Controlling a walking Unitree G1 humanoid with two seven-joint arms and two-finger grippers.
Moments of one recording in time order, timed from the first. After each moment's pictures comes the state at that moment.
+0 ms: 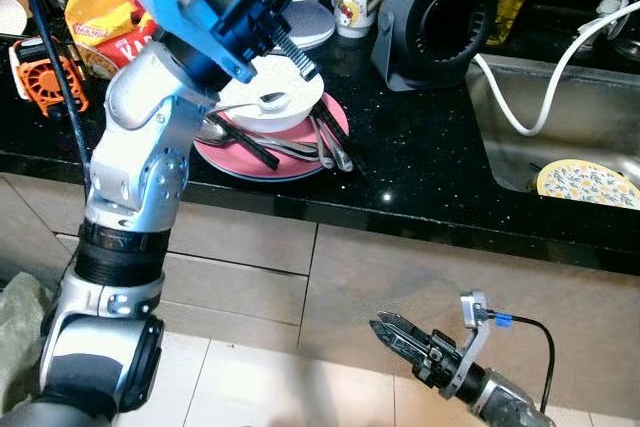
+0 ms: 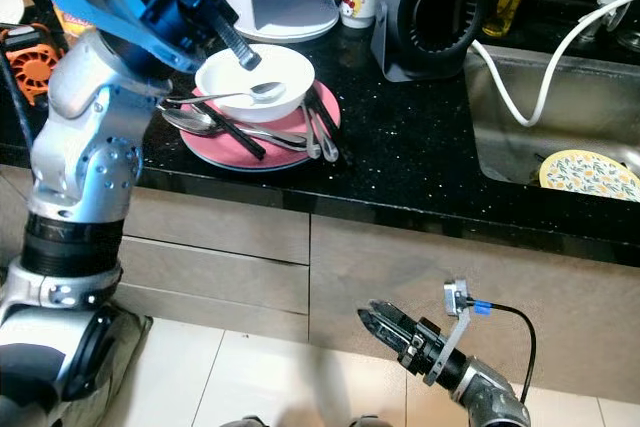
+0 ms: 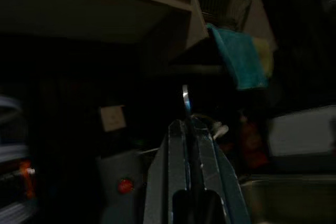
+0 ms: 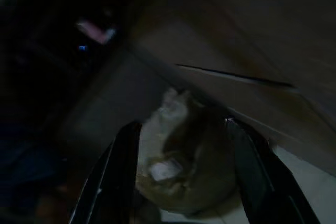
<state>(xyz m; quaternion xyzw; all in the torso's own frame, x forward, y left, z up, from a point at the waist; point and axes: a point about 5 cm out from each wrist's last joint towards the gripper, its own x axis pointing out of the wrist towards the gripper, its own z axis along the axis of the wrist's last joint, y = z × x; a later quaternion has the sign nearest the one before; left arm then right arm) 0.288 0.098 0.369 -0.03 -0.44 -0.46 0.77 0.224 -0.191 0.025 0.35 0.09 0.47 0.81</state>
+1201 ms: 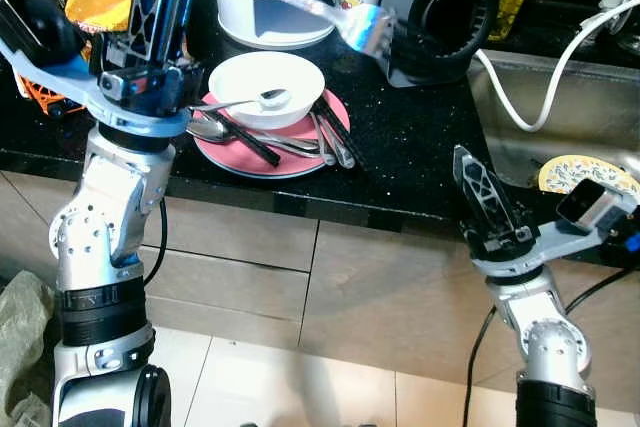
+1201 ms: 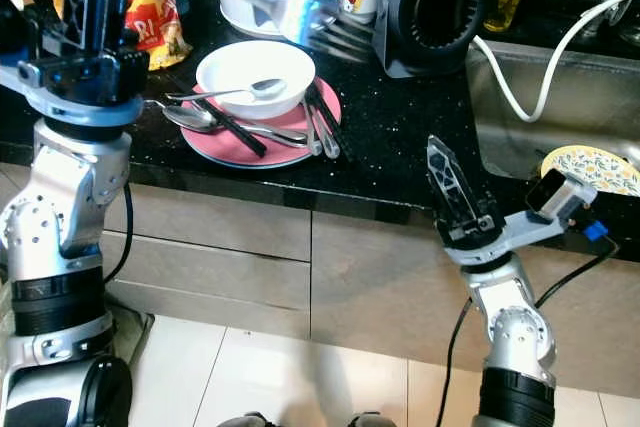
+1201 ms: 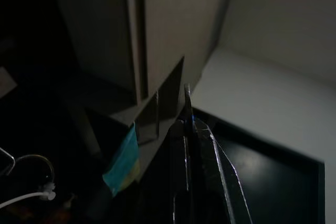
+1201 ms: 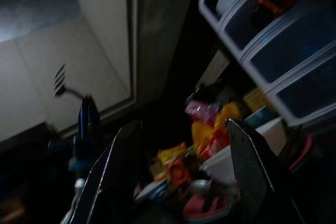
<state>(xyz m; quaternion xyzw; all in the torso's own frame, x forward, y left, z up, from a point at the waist) 0.284 0.155 0.320 -0.54 -0.29 -0.55 0.56 0.278 -0.198 0.189 0.42 -0.28 0.41 0.76</state>
